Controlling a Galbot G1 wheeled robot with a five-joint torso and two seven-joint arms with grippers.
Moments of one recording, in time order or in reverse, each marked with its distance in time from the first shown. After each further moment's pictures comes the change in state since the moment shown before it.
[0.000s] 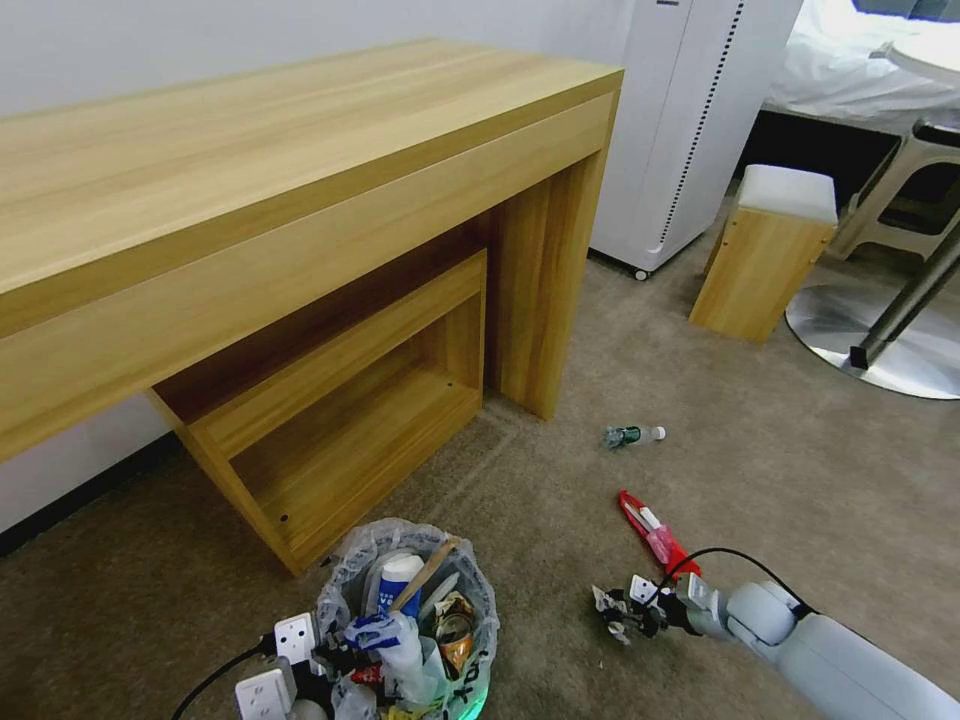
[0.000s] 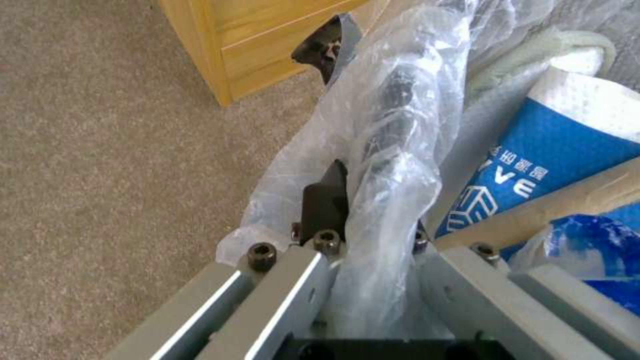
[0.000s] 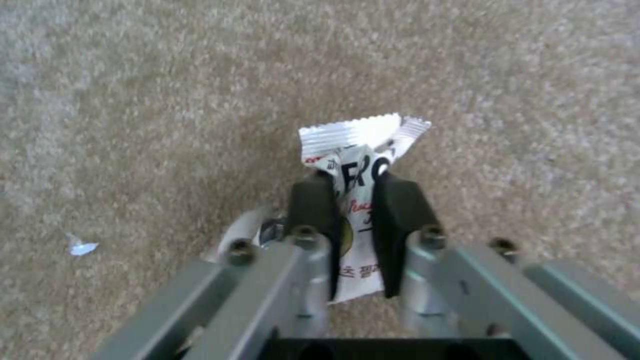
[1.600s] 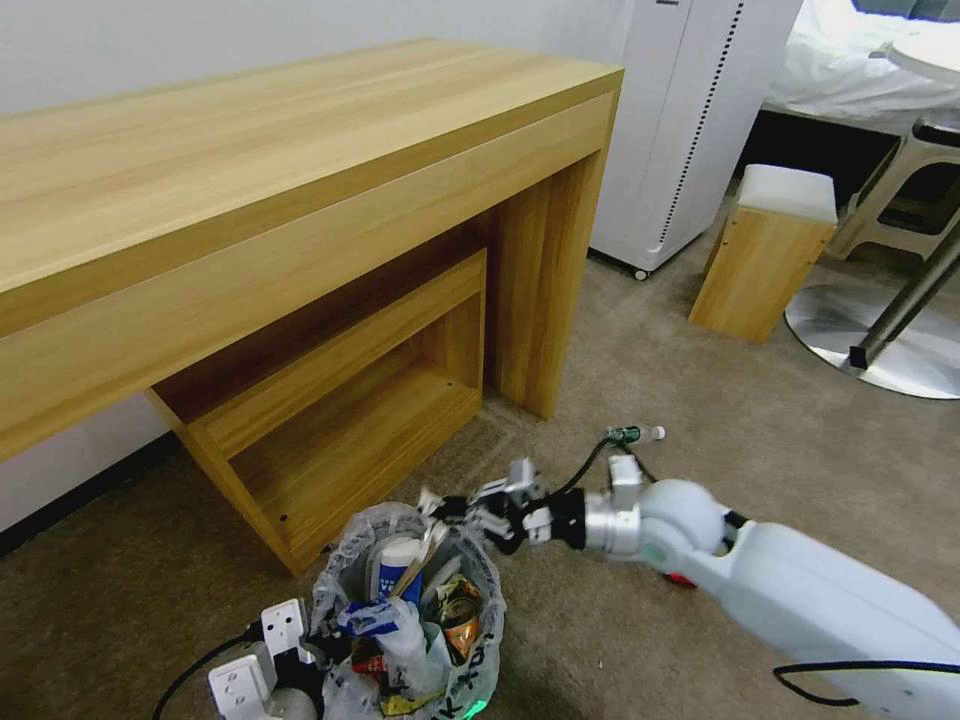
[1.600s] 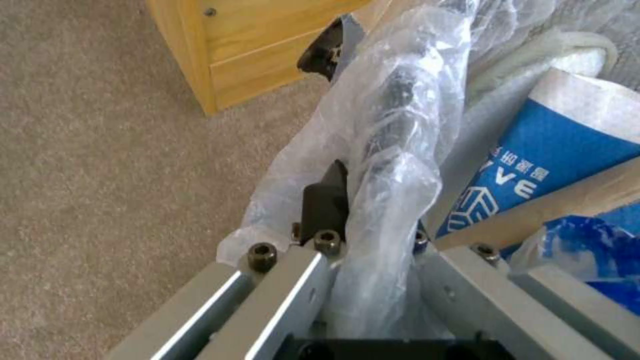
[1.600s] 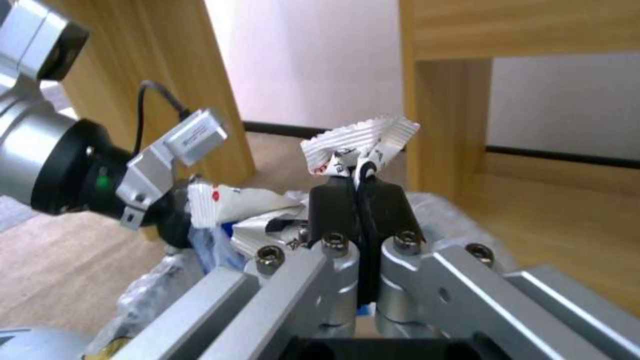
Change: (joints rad) left arm 0.020 0.001 -0.065 -0.118 -0.112 0.048 -0.021; right arm 0.287 -0.045 -0.265 0.749 0.662 -0.141 -0.023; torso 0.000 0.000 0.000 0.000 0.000
